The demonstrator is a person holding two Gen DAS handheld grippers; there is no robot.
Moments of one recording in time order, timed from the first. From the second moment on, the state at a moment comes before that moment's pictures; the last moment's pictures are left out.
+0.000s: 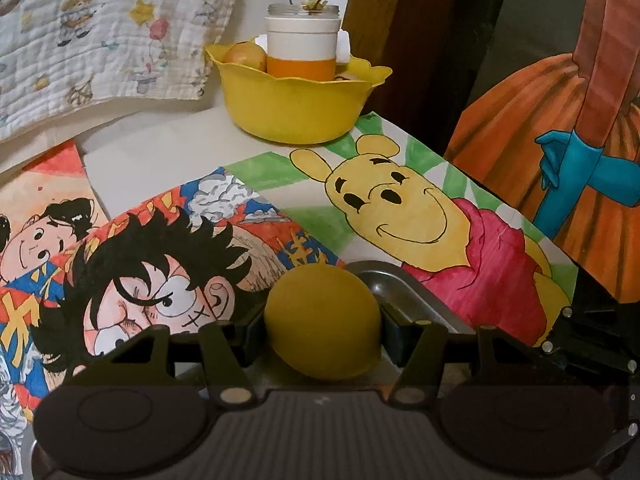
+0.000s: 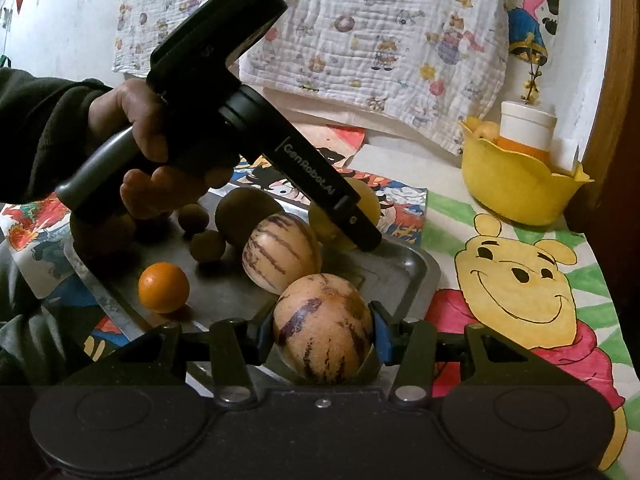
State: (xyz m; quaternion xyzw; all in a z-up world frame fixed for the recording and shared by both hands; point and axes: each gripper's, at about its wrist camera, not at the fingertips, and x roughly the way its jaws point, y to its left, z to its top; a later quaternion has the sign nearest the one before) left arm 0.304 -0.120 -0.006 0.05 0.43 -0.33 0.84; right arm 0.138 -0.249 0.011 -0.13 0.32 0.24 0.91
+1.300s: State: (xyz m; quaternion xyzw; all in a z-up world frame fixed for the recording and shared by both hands) left arm 0.302 -0.119 -0.007 0.05 0.42 -0.31 0.85; right arm 0.144 -0.247 0.001 -0.12 0.31 0.22 0.92
